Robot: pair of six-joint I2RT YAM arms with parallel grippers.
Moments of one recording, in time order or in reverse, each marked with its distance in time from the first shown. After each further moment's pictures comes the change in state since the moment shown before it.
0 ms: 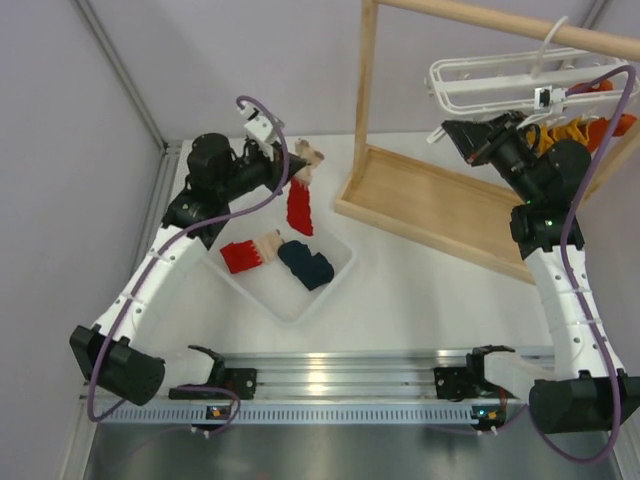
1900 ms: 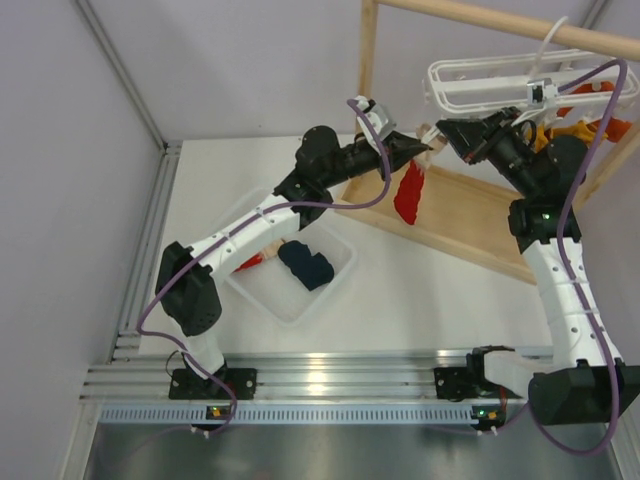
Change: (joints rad) left arm -0.433 0.527 0.337 0.629 0.037 -0.055; right arm -0.002 0.039 0.004 0.069 -0.088 -0.021
